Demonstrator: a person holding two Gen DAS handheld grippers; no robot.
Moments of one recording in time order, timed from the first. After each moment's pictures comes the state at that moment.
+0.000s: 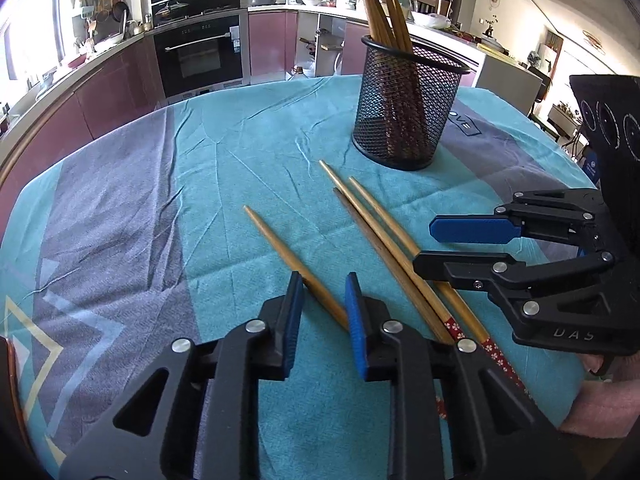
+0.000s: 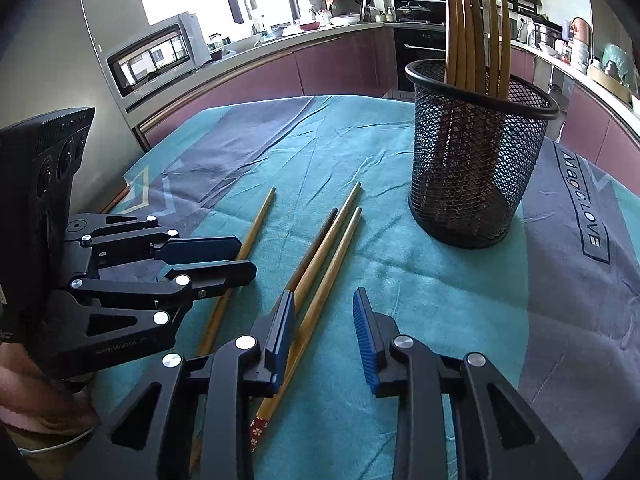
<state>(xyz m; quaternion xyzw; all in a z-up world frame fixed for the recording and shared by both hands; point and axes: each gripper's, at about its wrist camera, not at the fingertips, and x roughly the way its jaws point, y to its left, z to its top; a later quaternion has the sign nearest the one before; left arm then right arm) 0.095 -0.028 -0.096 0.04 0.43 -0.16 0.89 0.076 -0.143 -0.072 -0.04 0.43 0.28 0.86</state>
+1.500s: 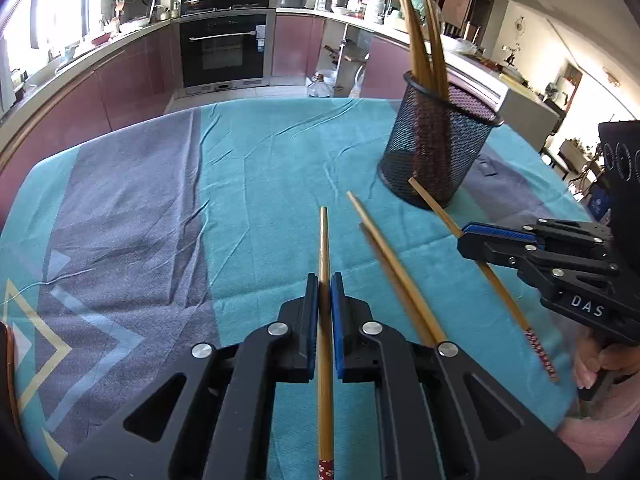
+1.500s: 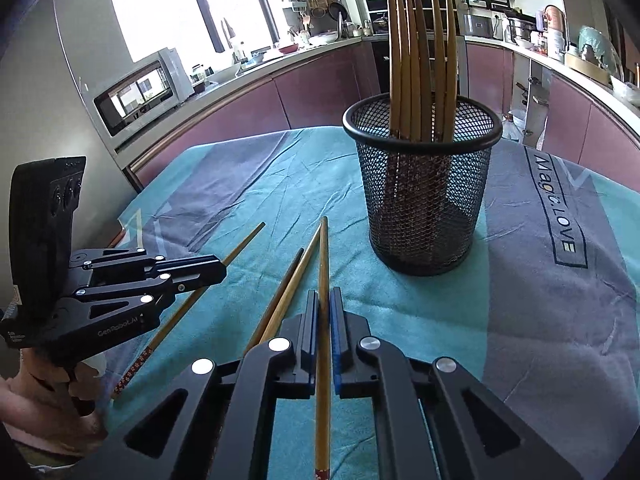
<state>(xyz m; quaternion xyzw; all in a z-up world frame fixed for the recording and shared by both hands) 0.109 -0.021 -0.084 -0.02 0.43 -0.14 0.89 0.089 -0.174 -0.053 0.02 0.41 0.27 0.87</state>
